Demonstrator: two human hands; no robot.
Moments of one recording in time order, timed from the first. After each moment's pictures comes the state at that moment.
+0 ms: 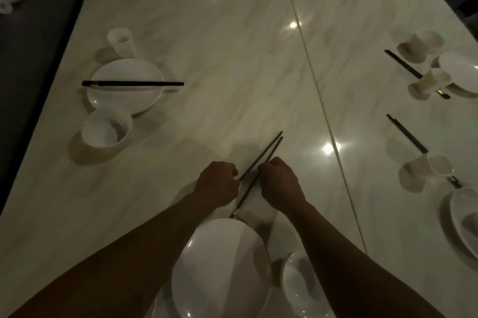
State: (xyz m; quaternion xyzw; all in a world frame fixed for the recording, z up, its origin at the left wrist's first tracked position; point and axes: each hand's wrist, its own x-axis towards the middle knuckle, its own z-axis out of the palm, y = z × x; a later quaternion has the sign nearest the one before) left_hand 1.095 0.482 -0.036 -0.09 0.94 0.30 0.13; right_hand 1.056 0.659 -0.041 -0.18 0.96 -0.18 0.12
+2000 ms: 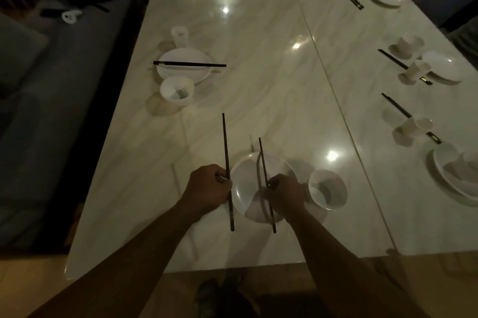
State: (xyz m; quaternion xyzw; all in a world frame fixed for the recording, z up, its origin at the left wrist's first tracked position) left_hand 1.351 0.428 0.061 -0.26 0.80 0.54 0.09; right_hand 1.286 0.620 -0.001 0.05 0.94 -0.27 0.21
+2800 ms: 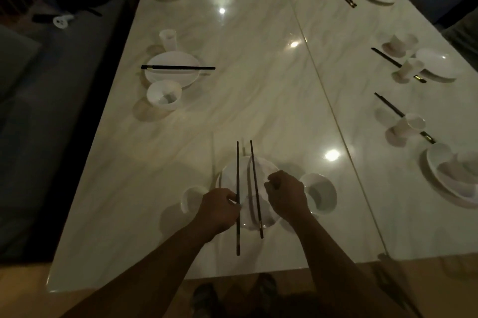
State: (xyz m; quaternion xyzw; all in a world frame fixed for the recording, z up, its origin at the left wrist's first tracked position) left_hand 1.346 0.488 0.025 -0.25 0.81 0.51 0.17; right_hand 1.274 0.651 0.018 0.01 0.94 -0.30 0.13
